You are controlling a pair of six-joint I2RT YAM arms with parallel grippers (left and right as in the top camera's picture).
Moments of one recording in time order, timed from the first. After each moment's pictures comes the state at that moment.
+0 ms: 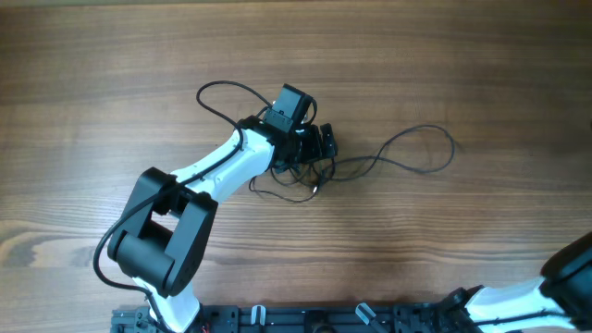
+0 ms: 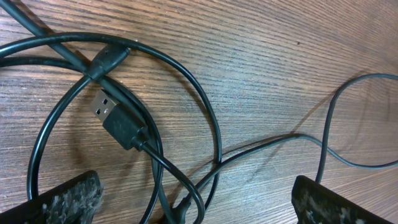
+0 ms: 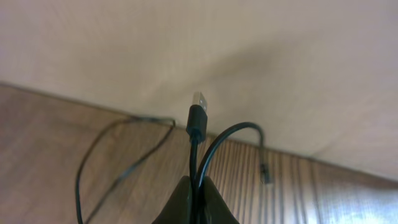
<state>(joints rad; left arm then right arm) -0.54 1.88 1.18 -0.42 0.28 -0.75 -0.89 1.78 1.08 0.14 0.42 0.17</state>
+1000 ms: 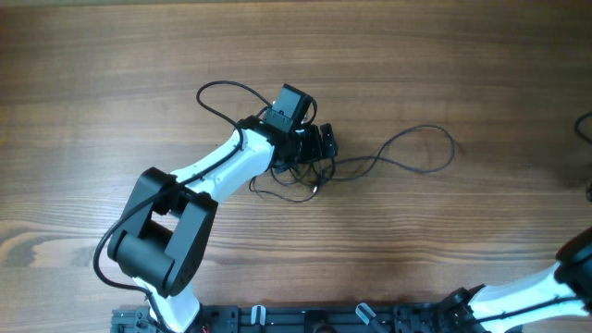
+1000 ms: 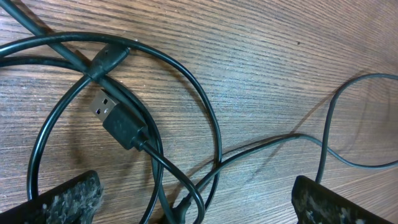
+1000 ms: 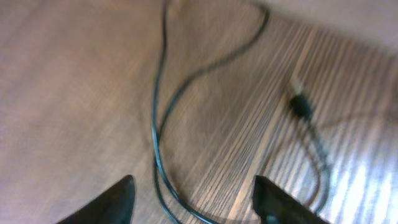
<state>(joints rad) -0.54 1.88 1.18 -0.42 0.28 -0.75 -0.90 1.89 1.09 -0.05 0.07 0.16</state>
